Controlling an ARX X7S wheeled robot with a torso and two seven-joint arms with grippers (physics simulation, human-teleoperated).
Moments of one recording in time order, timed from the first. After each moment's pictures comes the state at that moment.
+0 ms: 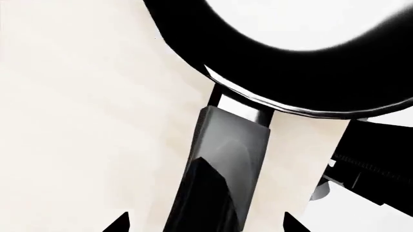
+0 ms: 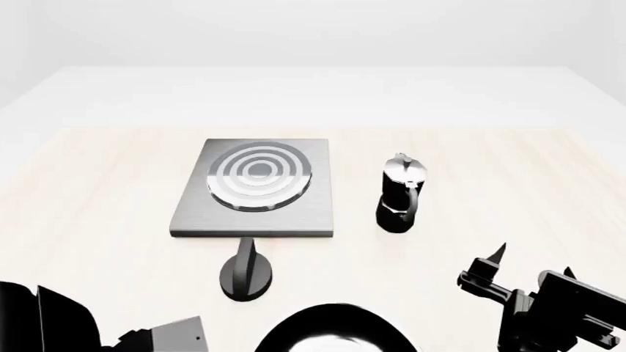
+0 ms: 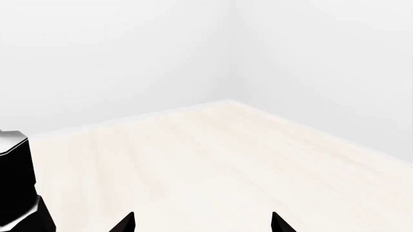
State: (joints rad) left arm -1.24 -1.02 1.46 0.46 -1.19 -1.22 0.30; right arm 0.04 0.32 -0.02 -0.14 0.34 0.15 0.60
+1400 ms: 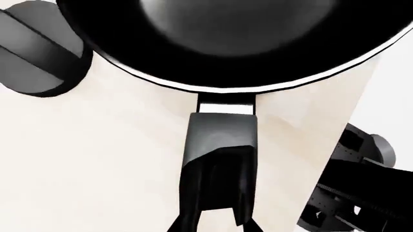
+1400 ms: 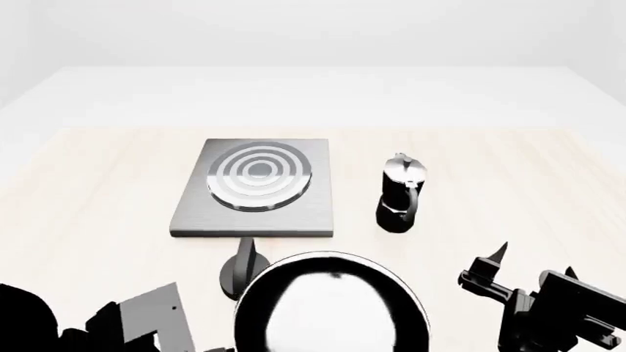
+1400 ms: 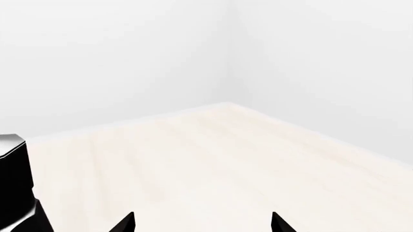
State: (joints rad) left arm -1.37 -1.16 1.33 0.59 -1.43 -1.21 0.16; right arm 0.05 0.33 -0.03 -0.13 0.34 0.13 0.61
